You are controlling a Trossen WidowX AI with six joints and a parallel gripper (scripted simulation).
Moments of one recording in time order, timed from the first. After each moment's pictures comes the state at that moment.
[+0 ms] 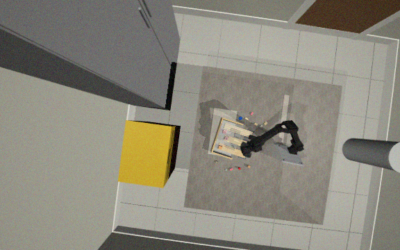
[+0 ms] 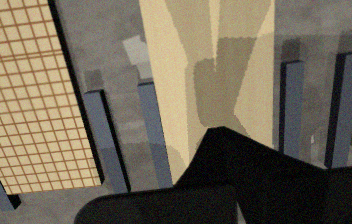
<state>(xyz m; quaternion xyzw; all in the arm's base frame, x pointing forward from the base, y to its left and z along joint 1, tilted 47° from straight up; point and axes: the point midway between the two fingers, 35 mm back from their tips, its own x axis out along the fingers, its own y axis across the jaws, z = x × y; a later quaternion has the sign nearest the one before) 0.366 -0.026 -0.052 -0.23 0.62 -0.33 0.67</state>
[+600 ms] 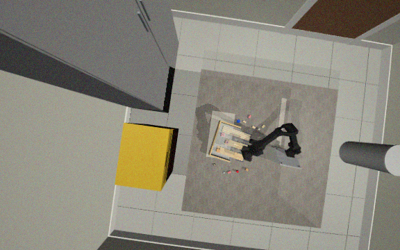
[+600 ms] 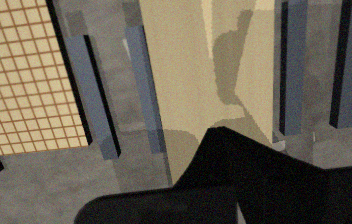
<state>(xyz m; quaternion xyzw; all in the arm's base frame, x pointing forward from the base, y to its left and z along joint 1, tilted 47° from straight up) 0.339 -0.023 -0.055 -0.23 0.62 -0.33 0.68</state>
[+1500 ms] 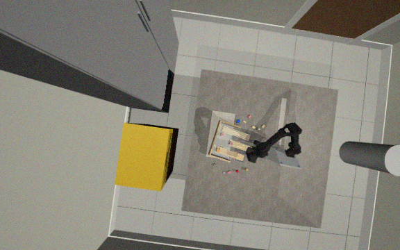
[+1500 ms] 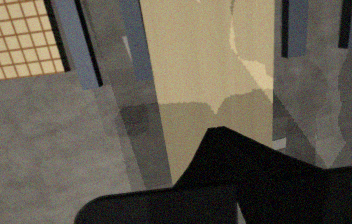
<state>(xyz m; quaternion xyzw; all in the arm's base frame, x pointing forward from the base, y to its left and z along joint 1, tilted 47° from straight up) 0.300 -0.019 -0.060 -0.23 0.62 -0.33 0.68</state>
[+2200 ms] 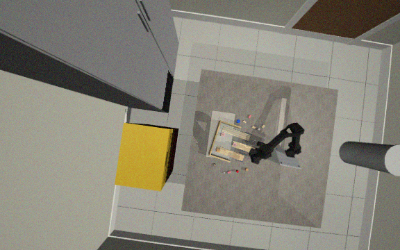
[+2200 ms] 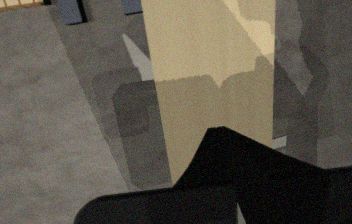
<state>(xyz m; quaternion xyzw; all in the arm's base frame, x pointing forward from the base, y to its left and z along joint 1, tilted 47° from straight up) 0.271 -0.015 -0.063 -0.23 0.62 -0.33 0.68</state>
